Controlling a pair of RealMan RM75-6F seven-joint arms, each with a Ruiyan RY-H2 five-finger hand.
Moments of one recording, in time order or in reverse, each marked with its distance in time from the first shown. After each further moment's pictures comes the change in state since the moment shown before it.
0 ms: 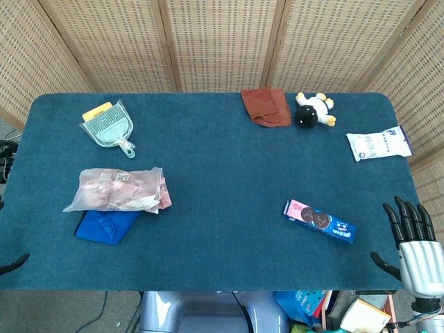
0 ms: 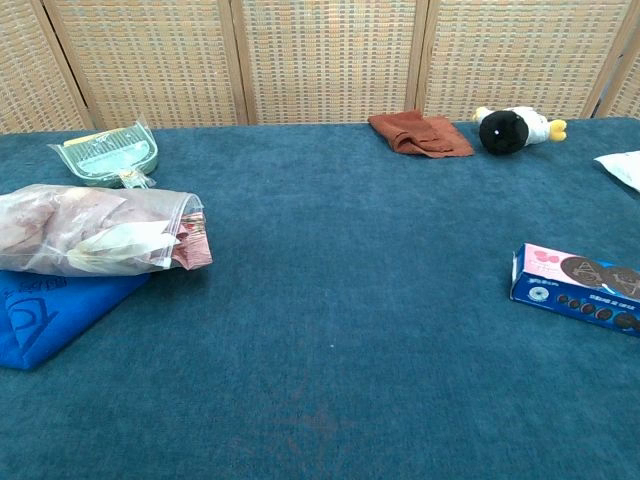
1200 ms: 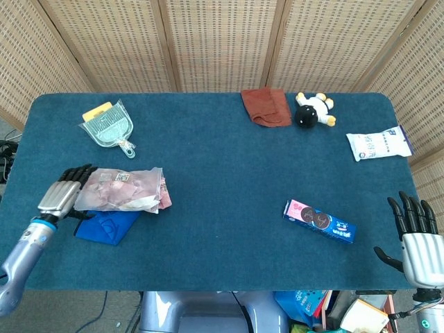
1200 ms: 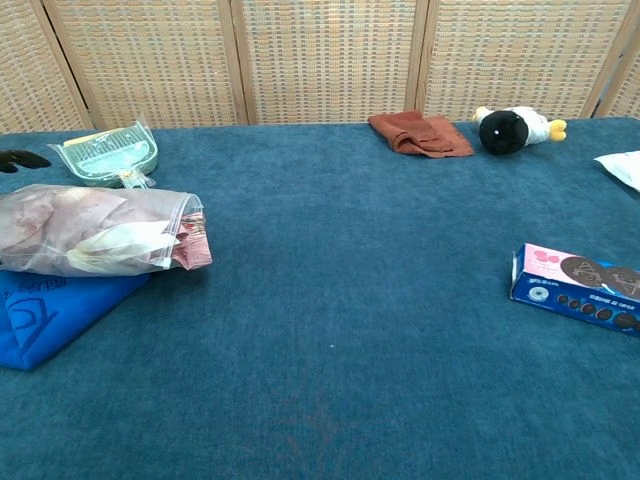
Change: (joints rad) left arm -0.513 -0.191 -0.170 0.229 -0.293 -0.784 0.132; right arm 0.026 -0.001 0.032 0.011 0.104 -0.070 0.011
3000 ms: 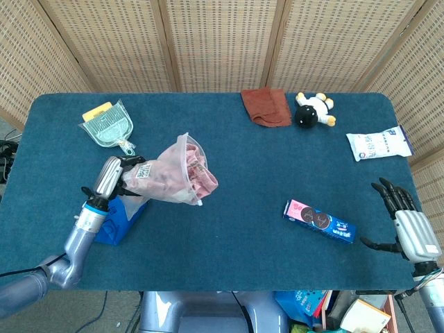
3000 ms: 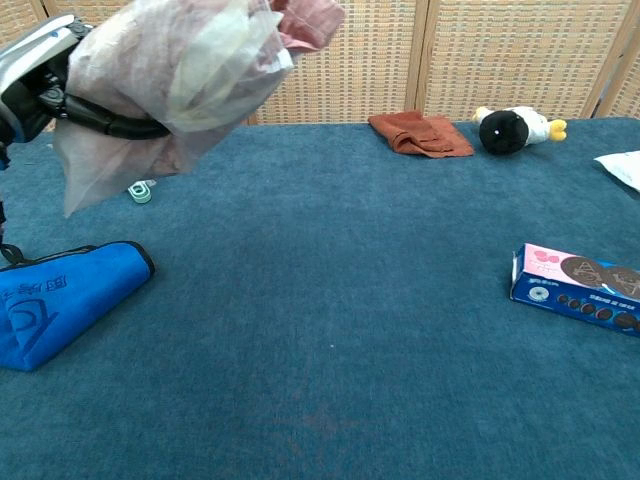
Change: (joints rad) left arm -0.132 -0.397 -0.068 0.325 0.392 0.494 -0.744; right arm 0.157 0.207 0.032 -0.082 0.081 -0.307 0.472
